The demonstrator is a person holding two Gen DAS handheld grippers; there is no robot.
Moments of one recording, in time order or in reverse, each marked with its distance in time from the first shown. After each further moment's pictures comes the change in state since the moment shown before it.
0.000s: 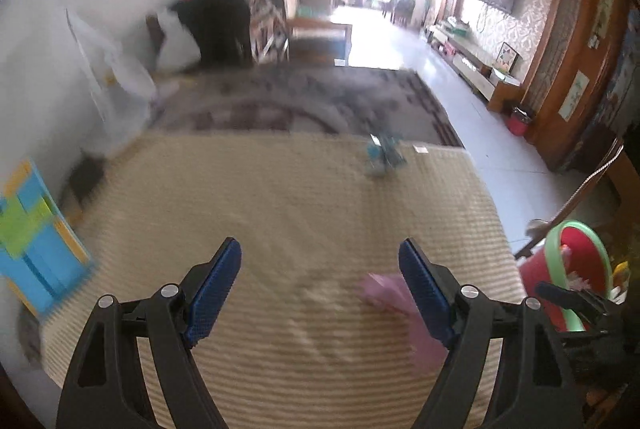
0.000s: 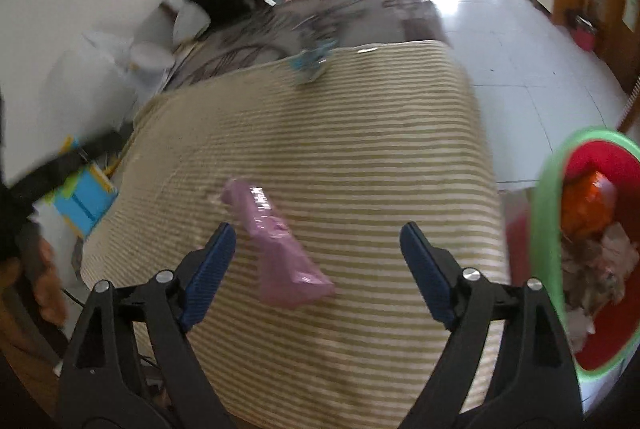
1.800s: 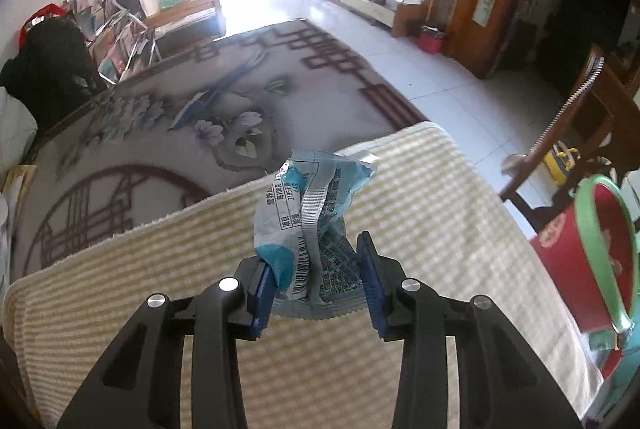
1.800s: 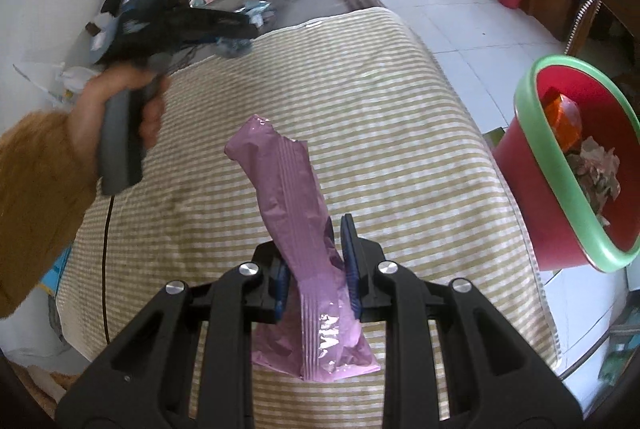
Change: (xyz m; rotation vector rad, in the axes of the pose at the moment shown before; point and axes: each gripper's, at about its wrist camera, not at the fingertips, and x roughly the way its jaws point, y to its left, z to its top) left arm 0.188 -0.082 0.085 0.363 0.160 -0.304; right arm 0.002 0.018 -0.034 0.260 -0.026 -0.230
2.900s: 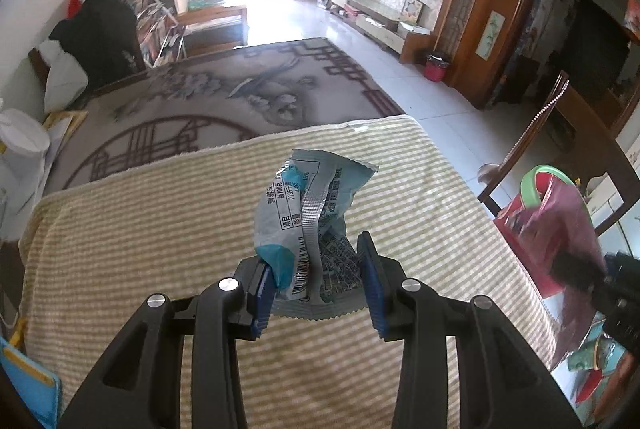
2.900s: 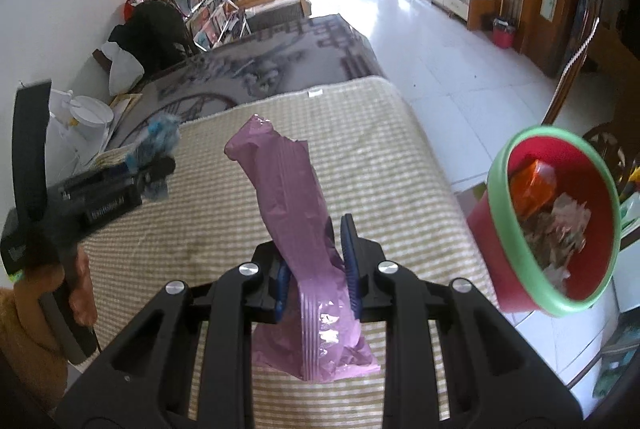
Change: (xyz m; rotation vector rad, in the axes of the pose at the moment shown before) left arm -0.109 0.017 -0.085 -0.110 -0.073 -0.001; right arm -0.049 0.015 0.043 -0.063 -0.148 -0.037
